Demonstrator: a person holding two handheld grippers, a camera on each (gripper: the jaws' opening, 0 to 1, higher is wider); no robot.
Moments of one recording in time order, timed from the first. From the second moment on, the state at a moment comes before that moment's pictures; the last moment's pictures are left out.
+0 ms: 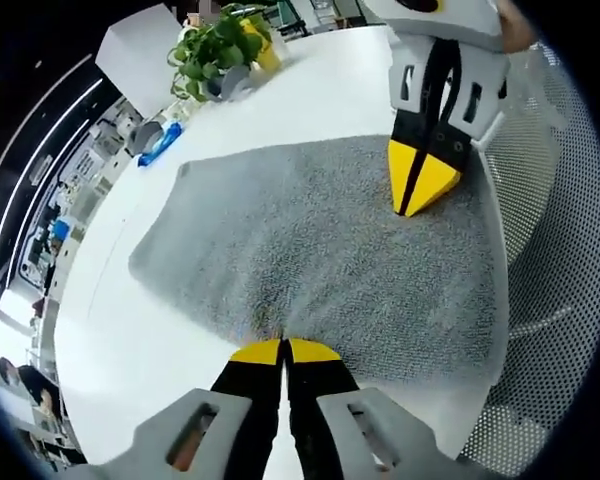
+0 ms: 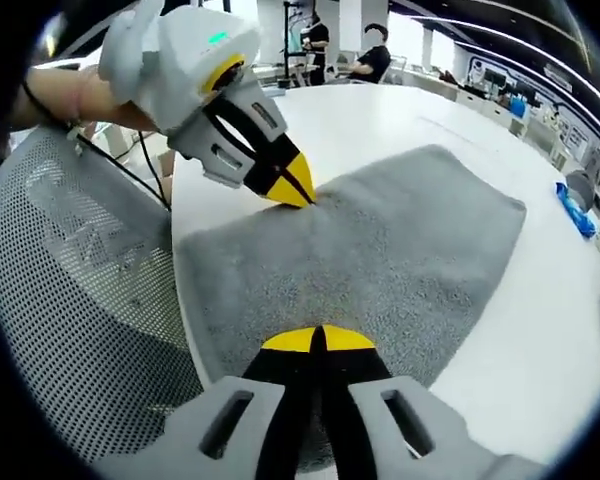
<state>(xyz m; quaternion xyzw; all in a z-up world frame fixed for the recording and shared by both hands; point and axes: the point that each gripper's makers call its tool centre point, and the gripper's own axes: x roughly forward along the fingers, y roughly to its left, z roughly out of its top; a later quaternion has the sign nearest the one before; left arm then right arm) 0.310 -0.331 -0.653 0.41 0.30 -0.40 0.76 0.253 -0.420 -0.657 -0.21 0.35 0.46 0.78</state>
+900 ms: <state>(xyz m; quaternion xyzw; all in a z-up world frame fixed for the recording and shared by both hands) 0.188 -0.347 -0.645 0.58 0.13 -0.64 0.48 0.254 -0.421 -0.657 -0.15 0.38 0.47 0.78</state>
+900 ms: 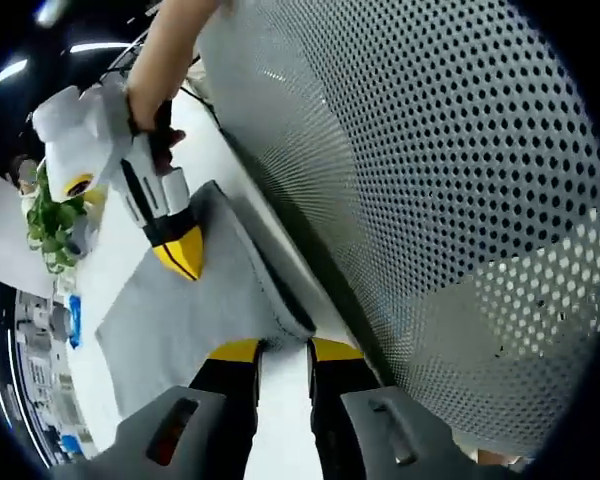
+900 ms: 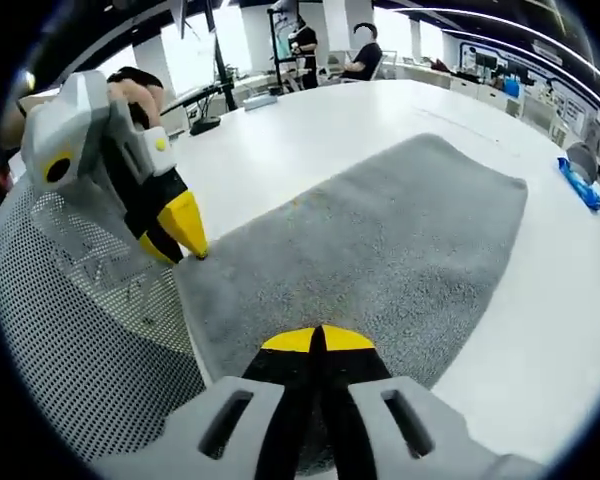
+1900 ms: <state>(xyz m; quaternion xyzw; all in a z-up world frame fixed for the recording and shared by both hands) 0.215 -0.350 -0.631 0.06 0.46 -0.53 0.71 0.197 -0.350 -0.617 -0.21 0.25 0.64 0.70</state>
